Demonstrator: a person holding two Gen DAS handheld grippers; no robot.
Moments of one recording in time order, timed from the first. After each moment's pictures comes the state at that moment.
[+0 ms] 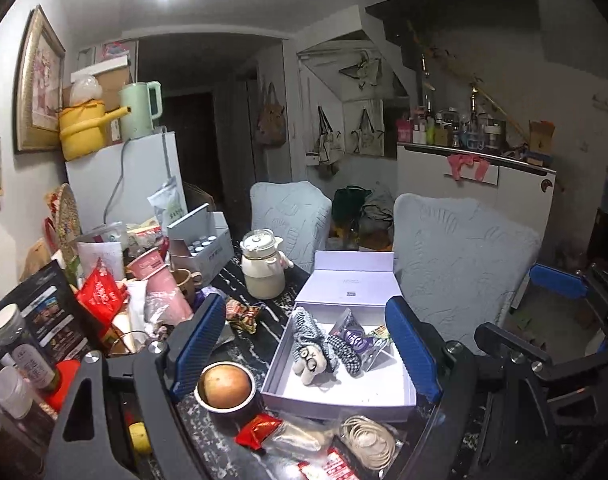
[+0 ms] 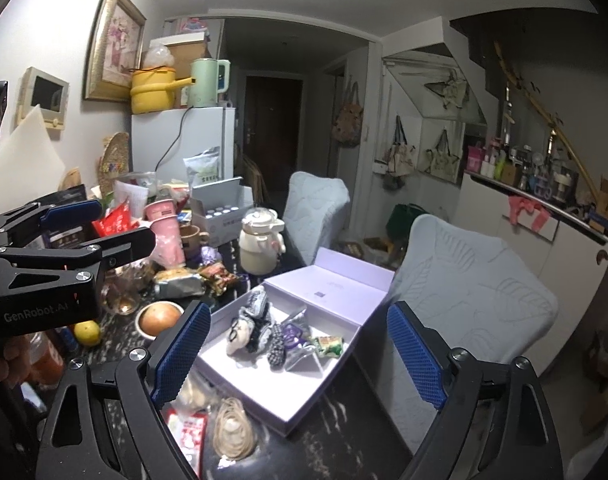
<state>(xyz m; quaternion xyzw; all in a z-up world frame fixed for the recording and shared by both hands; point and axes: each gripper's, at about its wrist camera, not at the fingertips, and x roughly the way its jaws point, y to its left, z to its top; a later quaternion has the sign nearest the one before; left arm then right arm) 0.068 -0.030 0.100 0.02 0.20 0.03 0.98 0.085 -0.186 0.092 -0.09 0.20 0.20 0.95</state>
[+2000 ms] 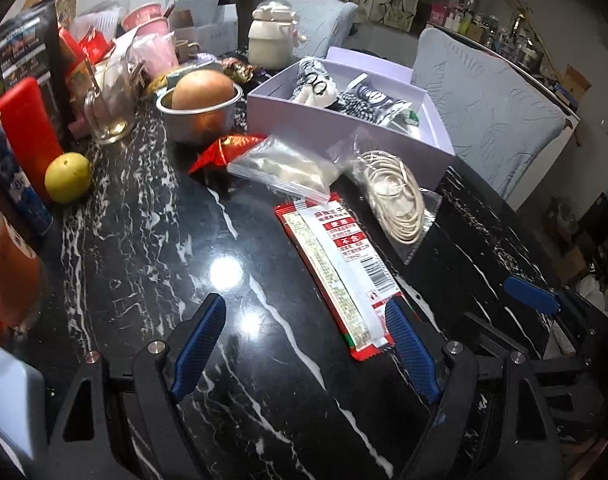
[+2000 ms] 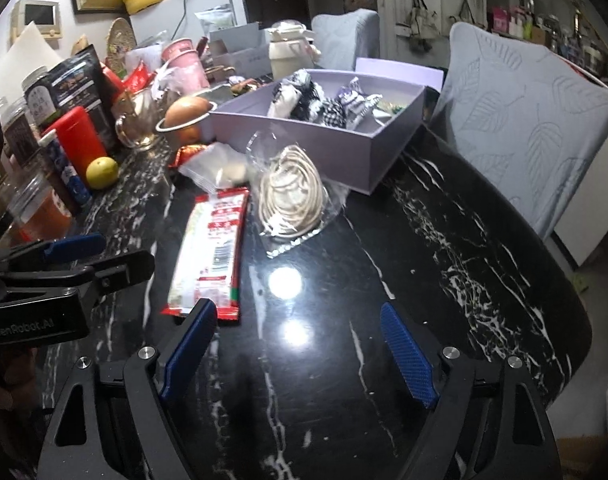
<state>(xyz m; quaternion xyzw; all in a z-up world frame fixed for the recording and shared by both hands) 0.014 -0.011 -0.120 -0.09 0.45 0.03 0.89 0.026 -0.185 -0.117 -0.05 0.42 0.23 0.88</state>
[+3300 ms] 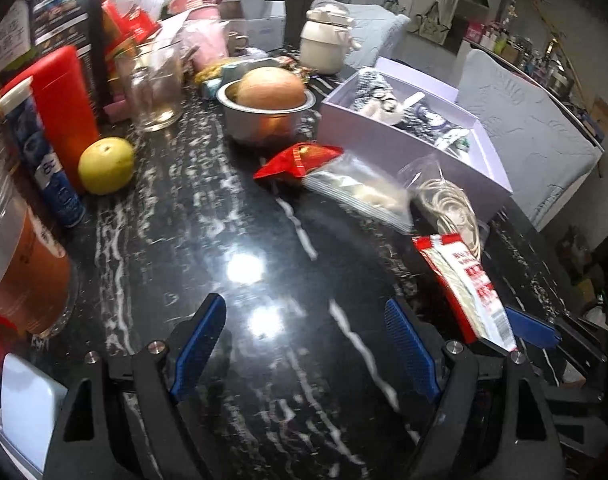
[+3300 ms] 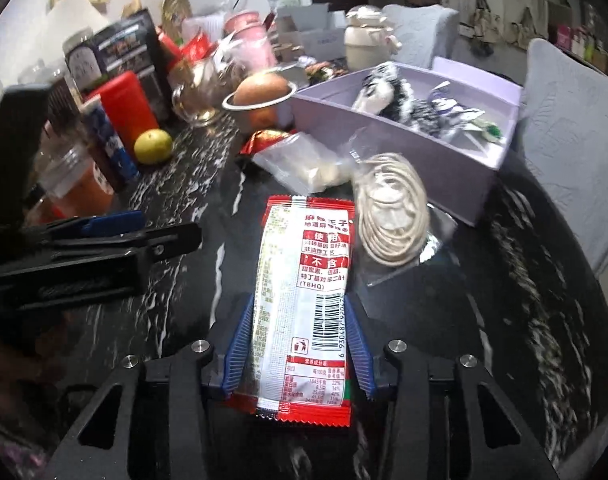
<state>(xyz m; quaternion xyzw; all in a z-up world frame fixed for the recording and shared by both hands) 0.022 0.035 -0.120 -0.12 0.44 0.07 0.89 0.031 -0.130 -0.111 -0.08 0.43 0.32 0.84</state>
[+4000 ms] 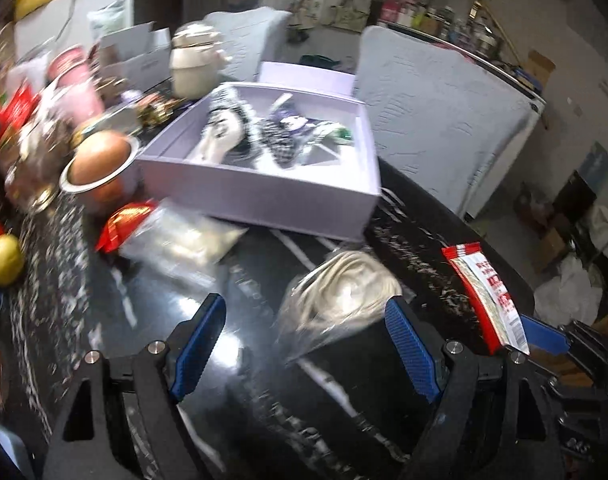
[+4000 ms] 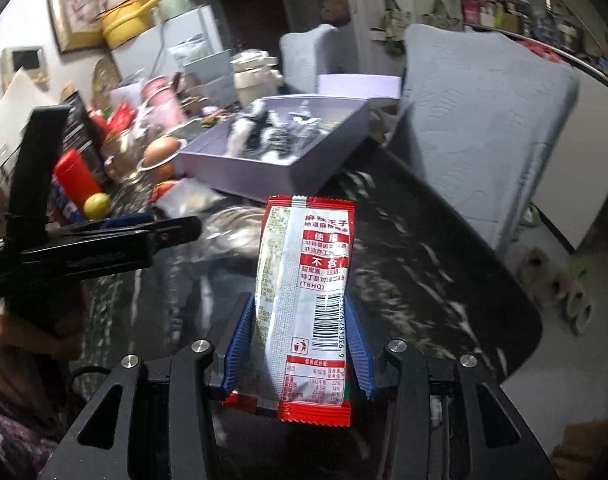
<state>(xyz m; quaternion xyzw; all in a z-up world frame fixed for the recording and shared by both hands) 0.079 -0.081 -0.097 -0.06 0.43 -0.05 0.90 0.030 -0.261 -0.088 0.00 0.41 0.22 0.89</state>
